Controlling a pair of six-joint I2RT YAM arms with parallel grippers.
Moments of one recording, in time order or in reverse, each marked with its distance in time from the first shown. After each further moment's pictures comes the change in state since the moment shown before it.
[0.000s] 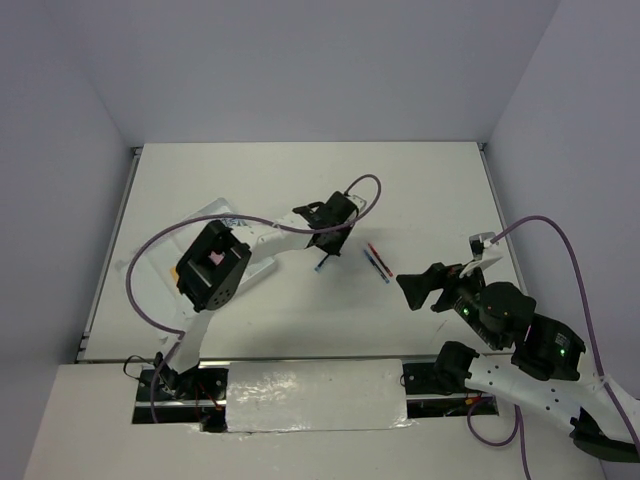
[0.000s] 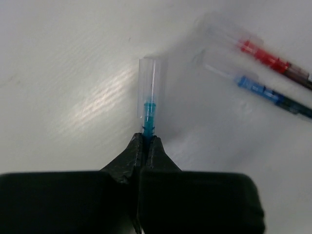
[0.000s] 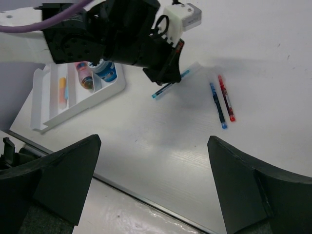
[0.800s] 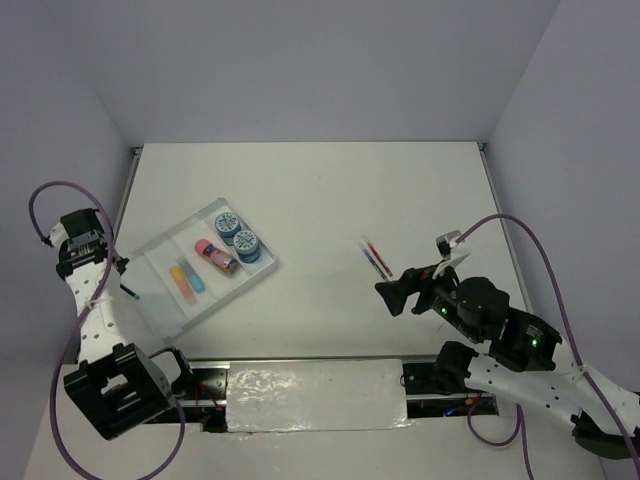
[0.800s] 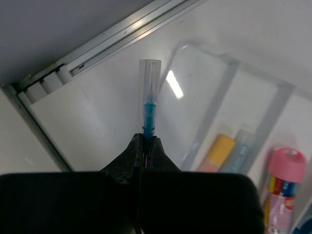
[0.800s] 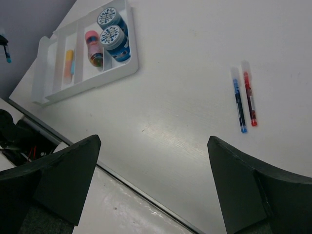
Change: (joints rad) left arm 1.271 -1.076 -0.646 -0.391 -0.222 -0.333; right arm 0.000 0.040 -0.097 0.128 -0.122 -0.073
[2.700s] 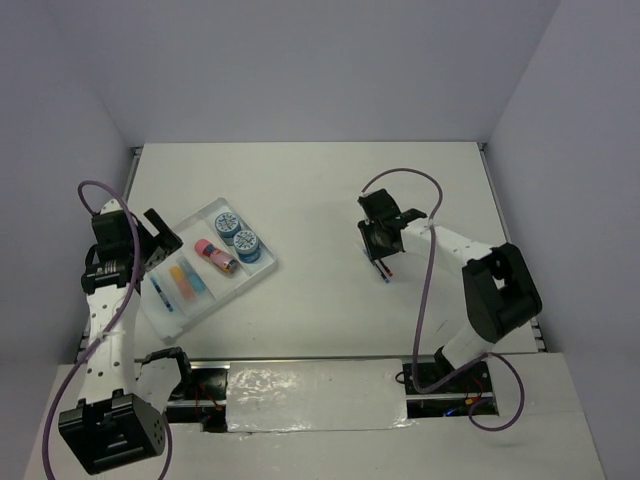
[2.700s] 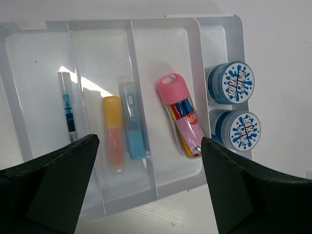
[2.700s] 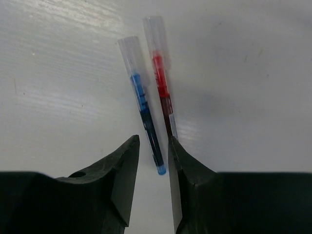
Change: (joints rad) left arm -0.189 -0.189 -0.144 0.174 0.377 0.053; right arm -0.520 1.193 0.254 0.153 -0.226 -0.343
